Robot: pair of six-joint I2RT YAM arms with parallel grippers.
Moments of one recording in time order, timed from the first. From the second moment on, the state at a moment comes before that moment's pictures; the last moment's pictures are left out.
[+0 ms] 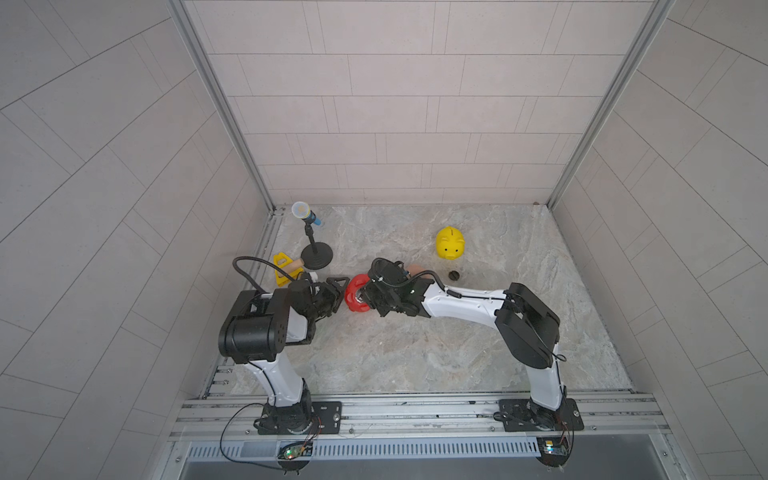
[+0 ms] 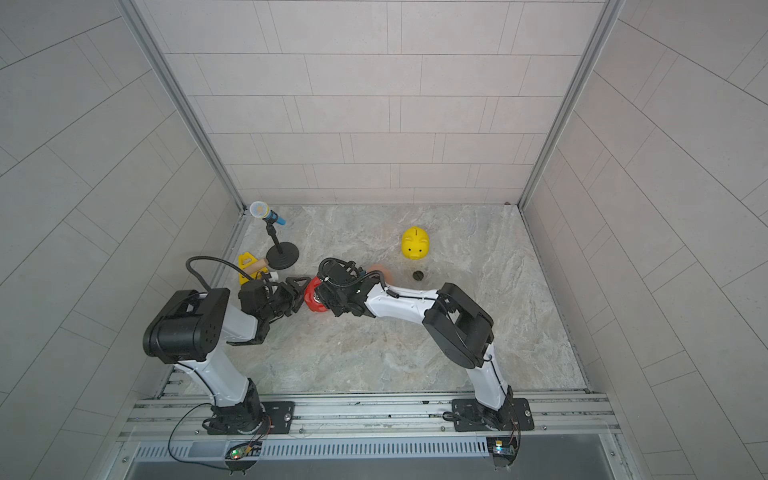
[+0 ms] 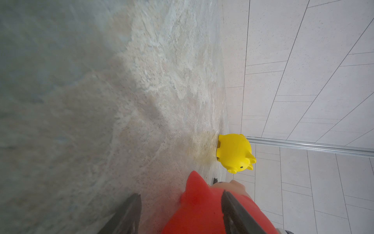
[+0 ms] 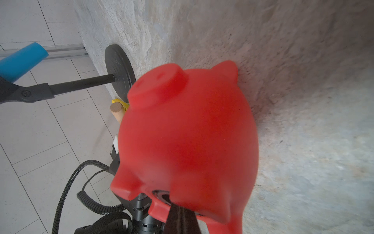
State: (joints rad) left arm 0.06 1.75 0.33 0.92 0.62 -1.11; right arm 0.94 1.99 1.42 -0.14 -0.01 1.75
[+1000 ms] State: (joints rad) left arm 0.05 1.74 0.33 0.91 0.63 -1.10; right arm 0.94 1.98 1.41 -0.13 0.03 1.78
